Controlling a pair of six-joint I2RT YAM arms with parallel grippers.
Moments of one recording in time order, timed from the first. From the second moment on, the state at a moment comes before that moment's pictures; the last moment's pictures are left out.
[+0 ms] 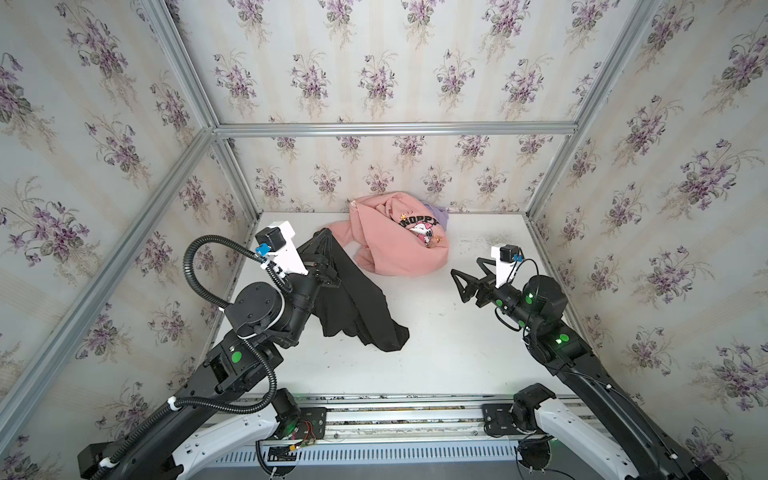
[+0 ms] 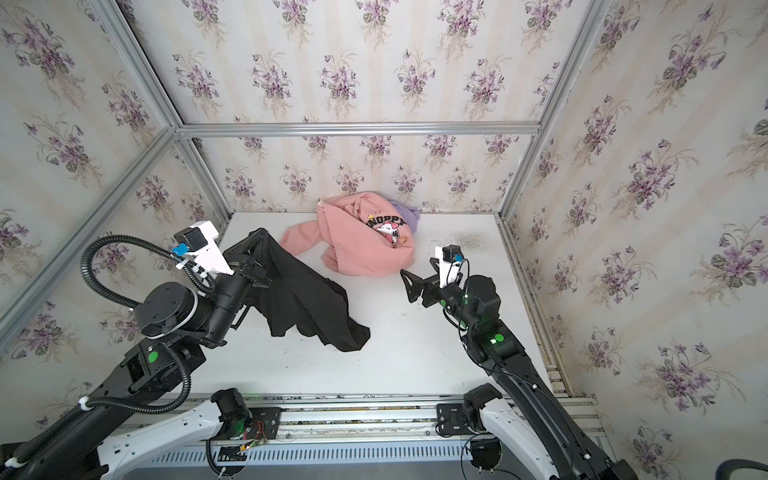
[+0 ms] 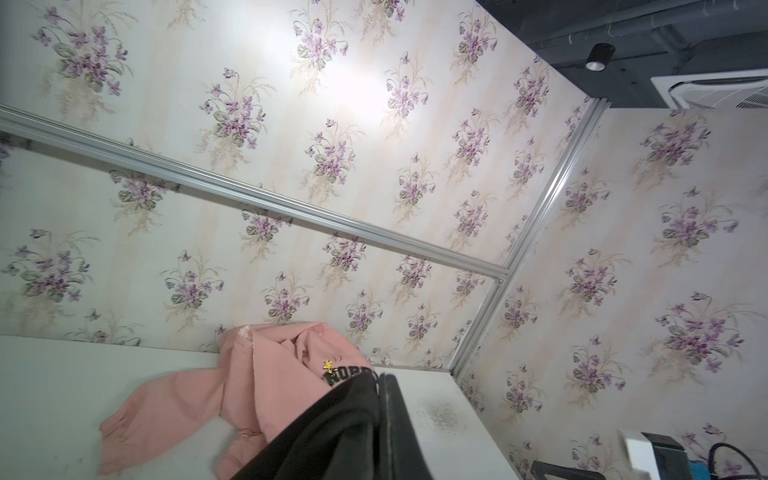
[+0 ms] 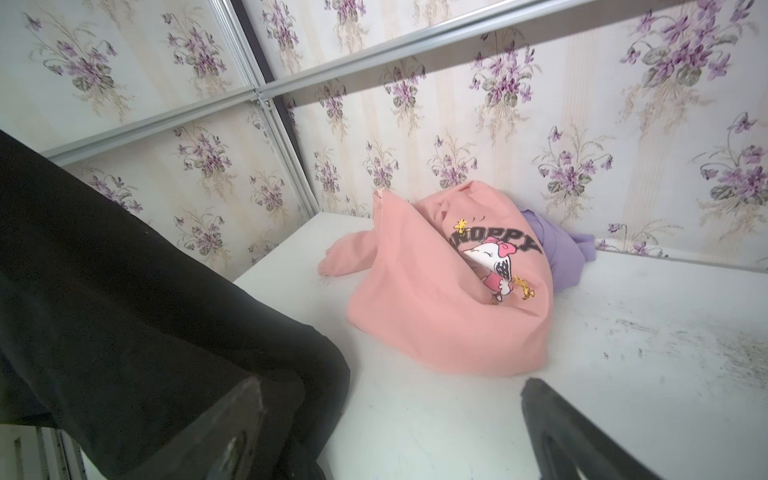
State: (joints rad) left arm -0.84 0.76 1.04 -0.07 -0.58 -0.27; right arm 0.37 0.76 0.64 -0.01 -0.23 0.23
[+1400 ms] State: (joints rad) left arm -0.89 0.97 0.87 -0.02 -0.03 -0.23; right arm 0.37 0.77 0.54 -0.04 -0.19 0.18
